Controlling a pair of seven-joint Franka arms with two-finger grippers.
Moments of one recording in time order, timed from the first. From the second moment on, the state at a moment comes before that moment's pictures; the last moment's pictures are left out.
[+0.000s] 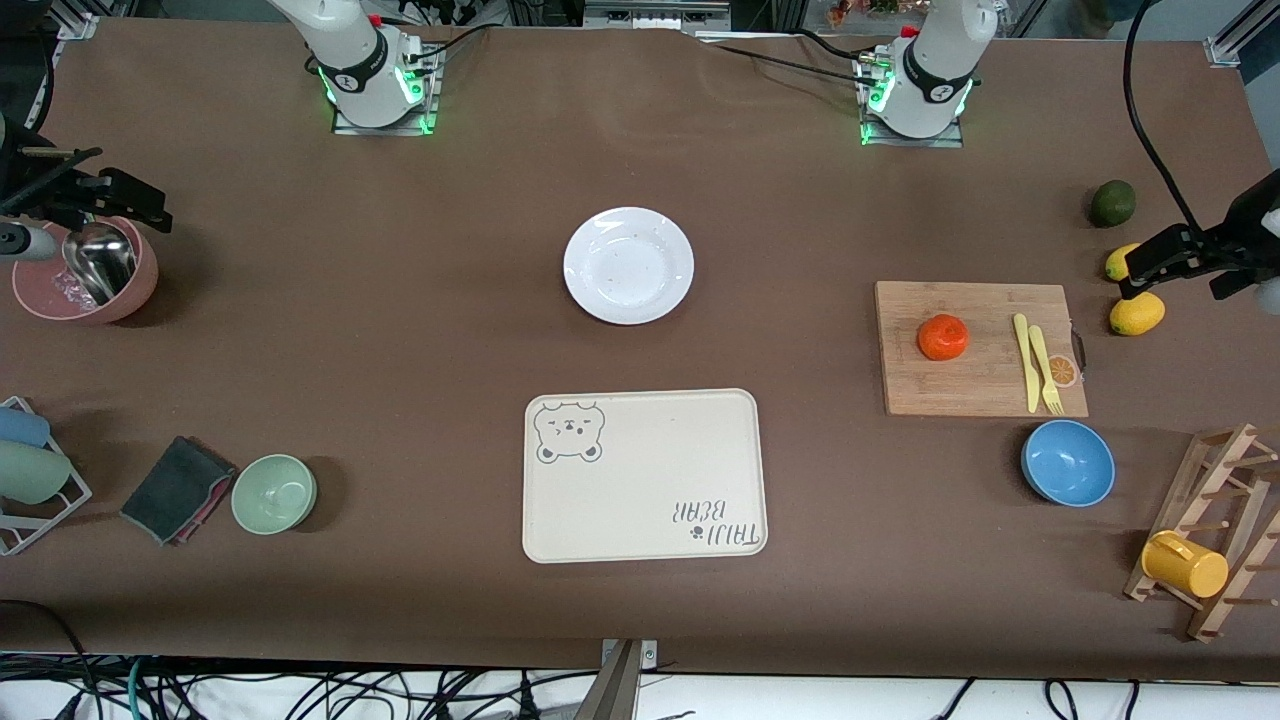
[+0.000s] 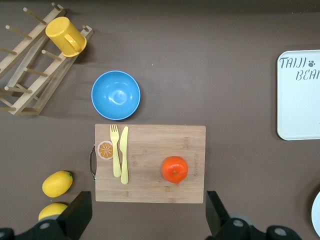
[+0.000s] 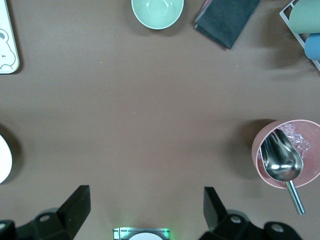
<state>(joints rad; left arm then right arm) 0.00 0.08 0.04 -1.52 0.00 1.64 0.02 0.02 0.00 -0.05 -1.63 -0.03 1.51 -0.04</state>
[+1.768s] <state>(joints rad) -0.05 0.37 0.01 -1.60 0.08 1.65 0.10 0.02 0.00 -0.05 -1.63 -0.03 1.51 -0.04</state>
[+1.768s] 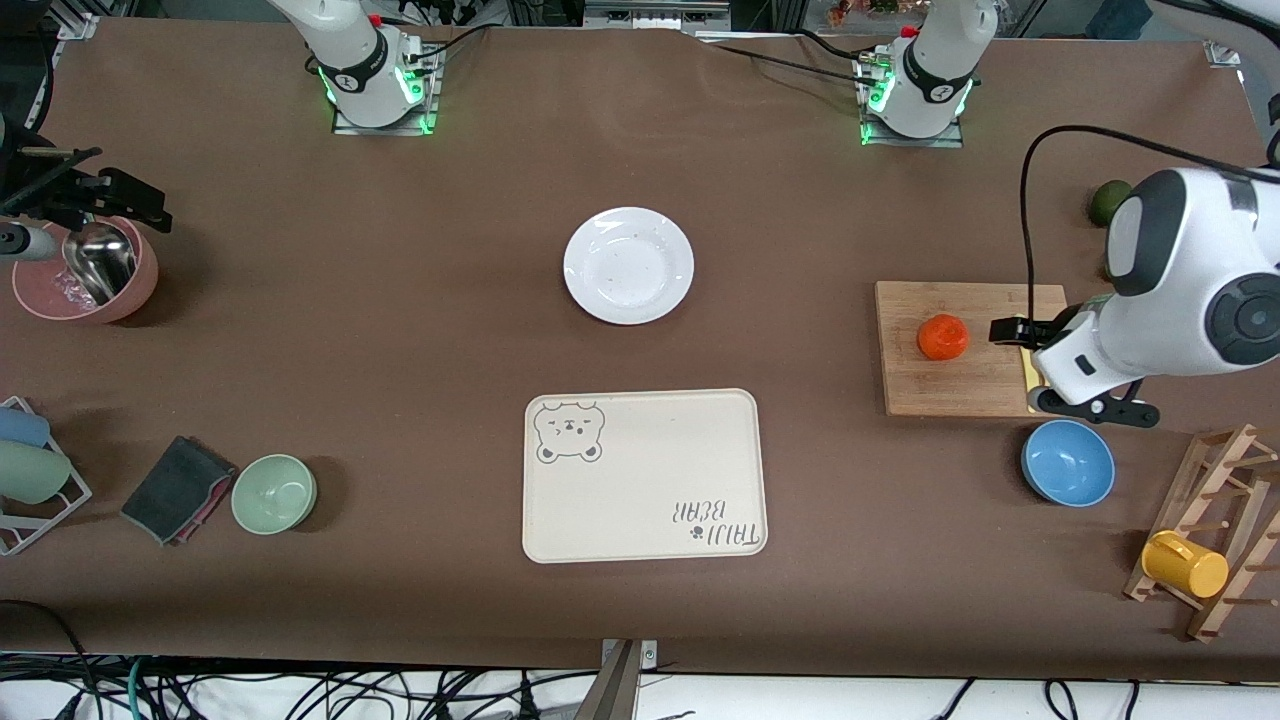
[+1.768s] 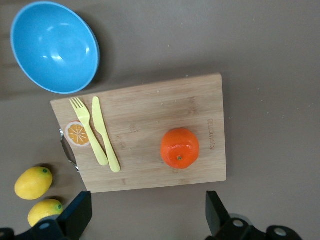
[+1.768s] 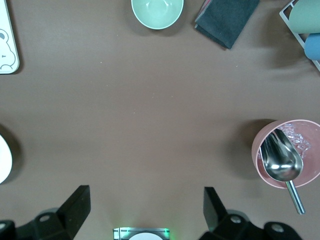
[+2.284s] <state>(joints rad) -0.05 0.38 -0.02 -1.88 0.08 1.93 0.10 0.02 0.00 -0.05 -1.63 -0.03 1.51 -0.04</state>
